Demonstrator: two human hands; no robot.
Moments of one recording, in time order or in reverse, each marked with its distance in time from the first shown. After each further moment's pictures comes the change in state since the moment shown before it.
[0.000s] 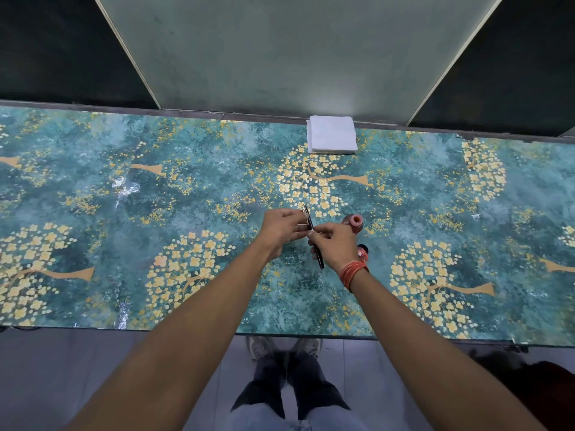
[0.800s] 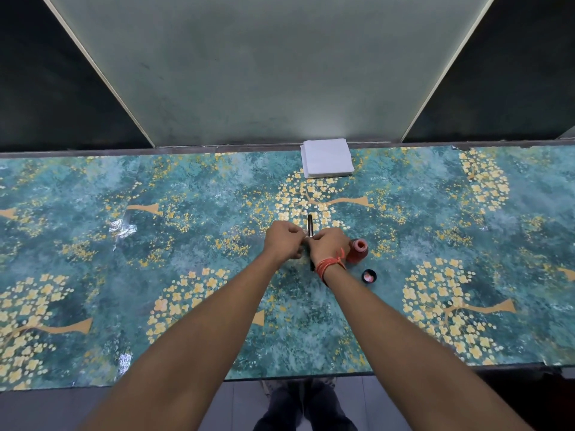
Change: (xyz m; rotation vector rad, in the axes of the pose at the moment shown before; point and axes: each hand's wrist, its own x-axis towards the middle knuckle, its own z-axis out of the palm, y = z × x) left_hand 0.051 0.015 0.000 0.502 0.053 0.074; right_hand 0.060 -0.032 0.031 -0.315 0.227 0.161
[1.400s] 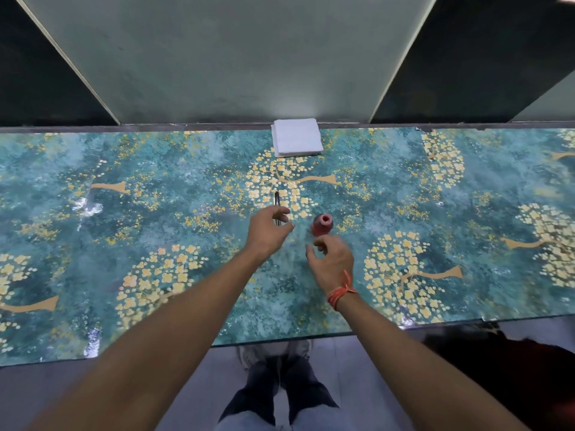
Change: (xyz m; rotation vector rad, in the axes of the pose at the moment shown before) left_hand -0.046 -0.004 0.030 0.215 0.103 0.291; right_hand -0.057 0.099 -0.046 -0.035 0.199 -0.384
